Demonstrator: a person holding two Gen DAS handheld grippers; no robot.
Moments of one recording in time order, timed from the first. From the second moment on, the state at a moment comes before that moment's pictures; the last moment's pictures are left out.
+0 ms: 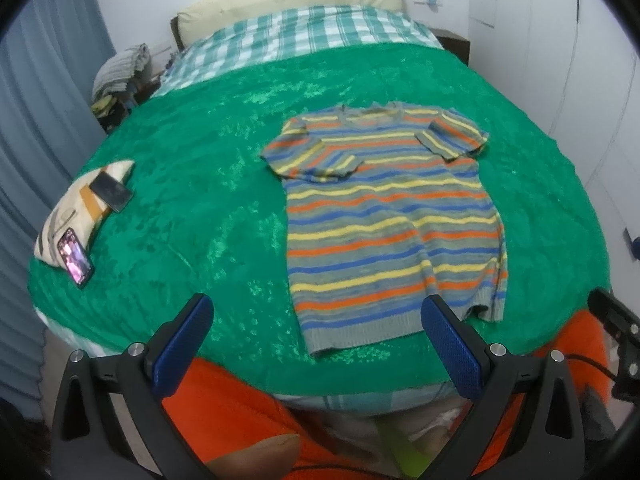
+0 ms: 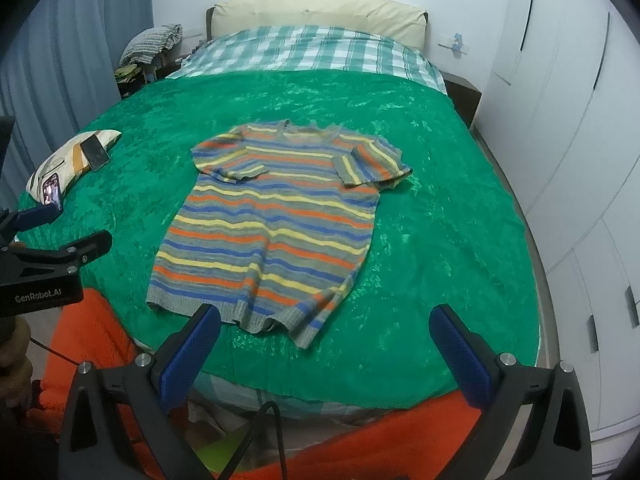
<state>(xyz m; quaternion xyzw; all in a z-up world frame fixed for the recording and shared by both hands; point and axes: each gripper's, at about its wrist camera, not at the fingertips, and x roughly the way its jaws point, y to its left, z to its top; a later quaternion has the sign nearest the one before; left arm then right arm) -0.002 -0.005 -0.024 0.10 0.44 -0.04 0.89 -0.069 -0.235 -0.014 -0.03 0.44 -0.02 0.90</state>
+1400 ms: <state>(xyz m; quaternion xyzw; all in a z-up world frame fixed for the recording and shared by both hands) 0.006 0.015 -0.038 0.08 0.47 -0.05 0.88 -0.071 -0.238 -0.020 -0.02 0.44 -0.02 0.90</state>
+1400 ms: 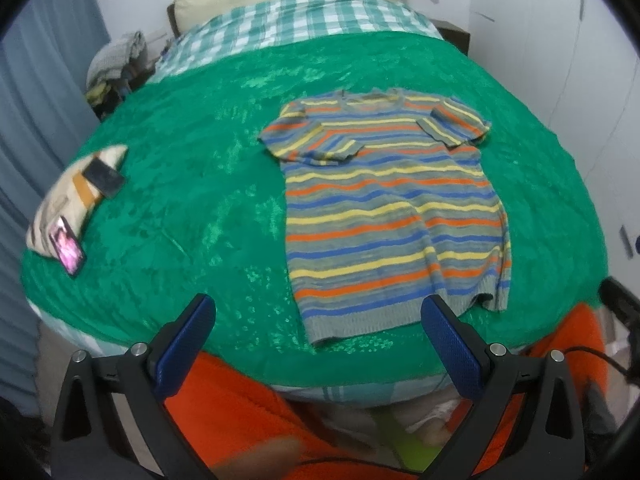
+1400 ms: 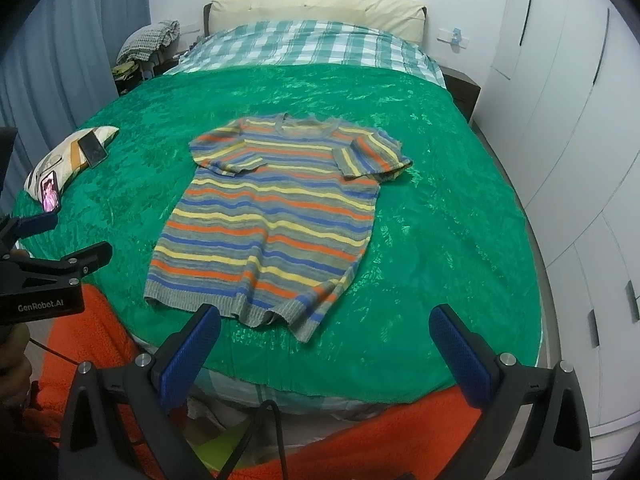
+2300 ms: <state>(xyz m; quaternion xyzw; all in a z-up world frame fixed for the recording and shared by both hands) 0.051 0.069 -0.183 0.00 0.59 -0.12 0.80 -0.007 -0.332 -0.173 0.18 0.57 0.11 0.80</state>
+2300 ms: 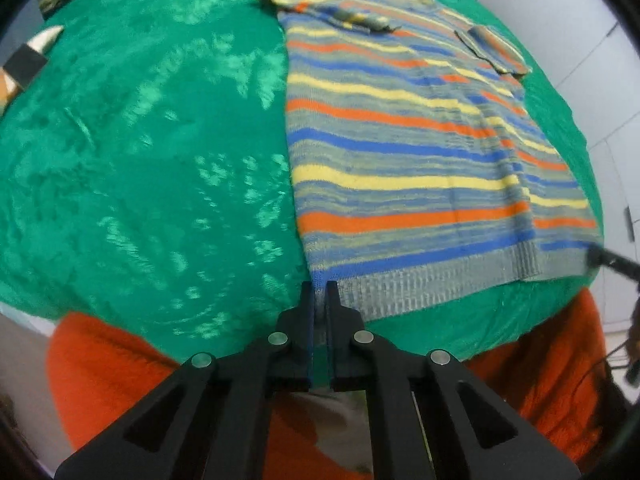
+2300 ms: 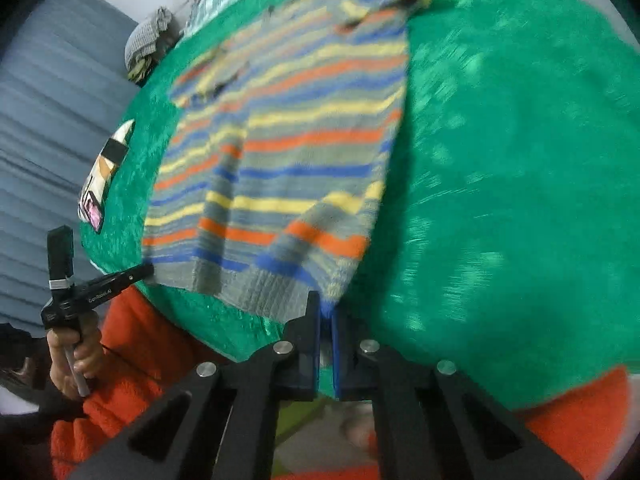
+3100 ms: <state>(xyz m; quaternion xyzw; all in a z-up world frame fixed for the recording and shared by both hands) 0.042 0.047 -0.226 0.09 0.61 -0.03 0.79 -0.013 -0.354 -0.225 0.15 0.63 0.00 0.77</state>
